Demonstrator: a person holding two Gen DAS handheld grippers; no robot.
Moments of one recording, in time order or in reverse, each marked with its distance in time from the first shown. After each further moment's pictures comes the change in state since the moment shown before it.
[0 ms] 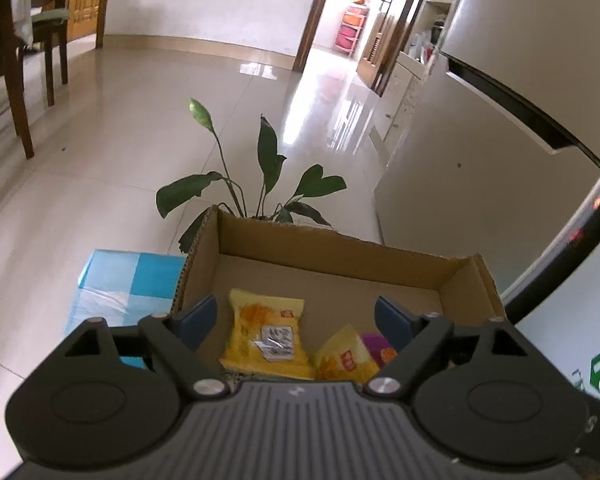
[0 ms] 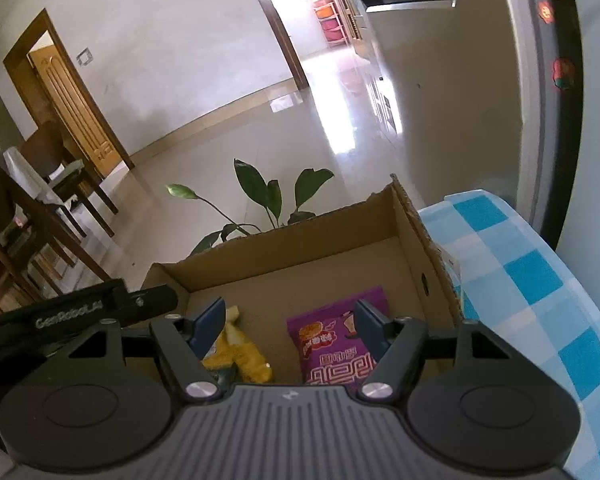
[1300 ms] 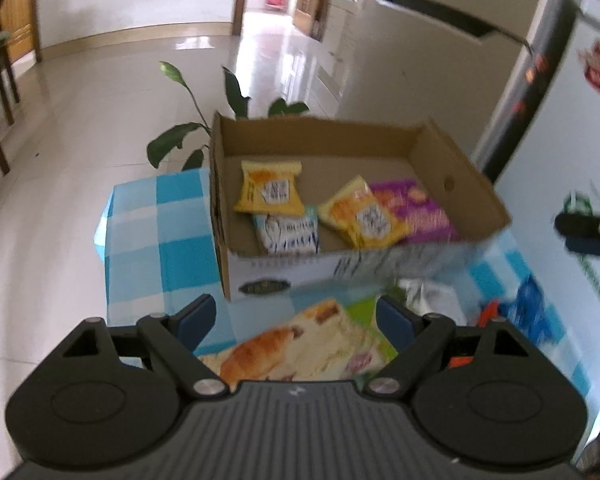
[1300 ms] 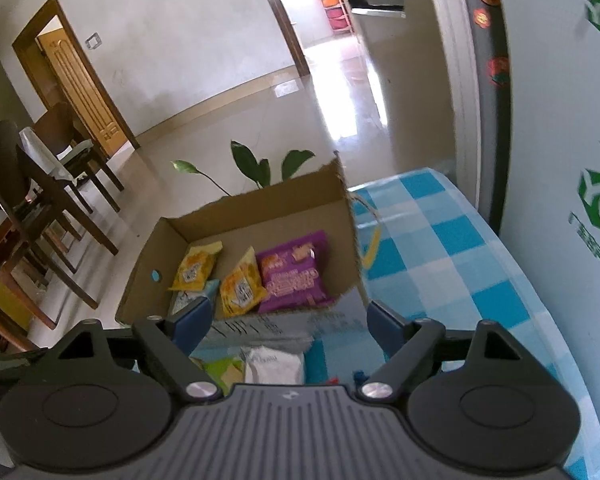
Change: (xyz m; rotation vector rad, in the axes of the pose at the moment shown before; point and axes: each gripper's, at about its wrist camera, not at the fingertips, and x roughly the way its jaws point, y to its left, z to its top) left arm -0.058 0.037 -0.084 0.247 0.136 -0.093; right arm -0.092 -0.048 -0.032 -0.019 0.070 -0.006
